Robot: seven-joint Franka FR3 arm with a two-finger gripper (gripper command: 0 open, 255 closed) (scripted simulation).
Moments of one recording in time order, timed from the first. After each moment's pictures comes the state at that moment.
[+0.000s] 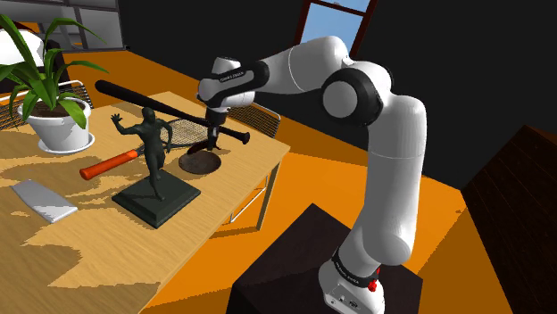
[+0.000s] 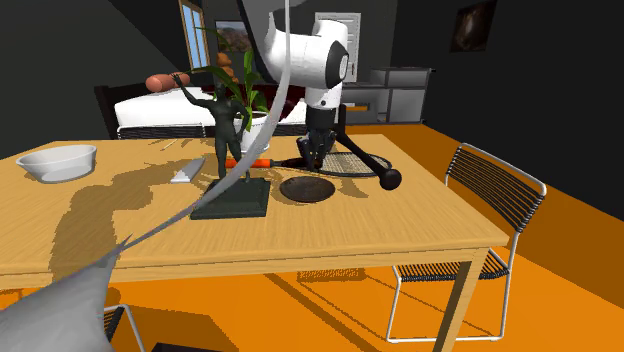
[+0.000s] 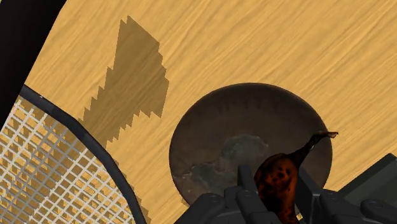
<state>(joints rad) 0.18 0.40 -0.20 -1.77 0.23 2.21 -1.08</state>
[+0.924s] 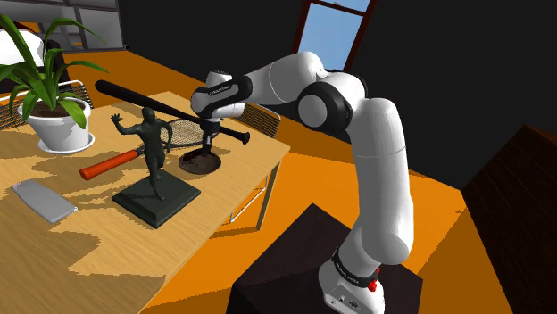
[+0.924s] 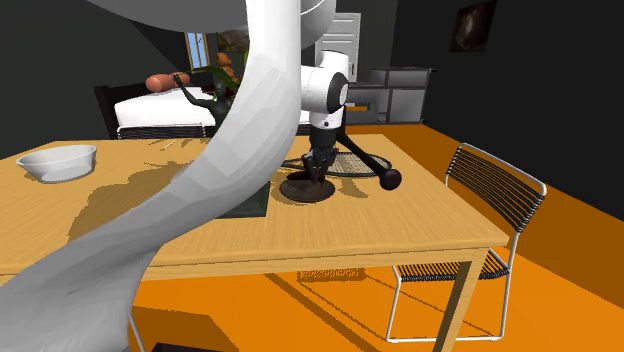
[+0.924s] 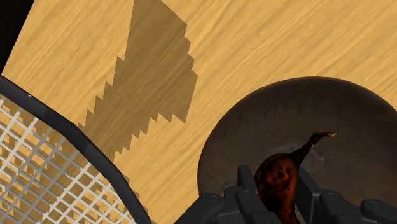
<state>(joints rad) 0.15 0.58 -0.18 -1.64 0.27 2.25 -1.11</state>
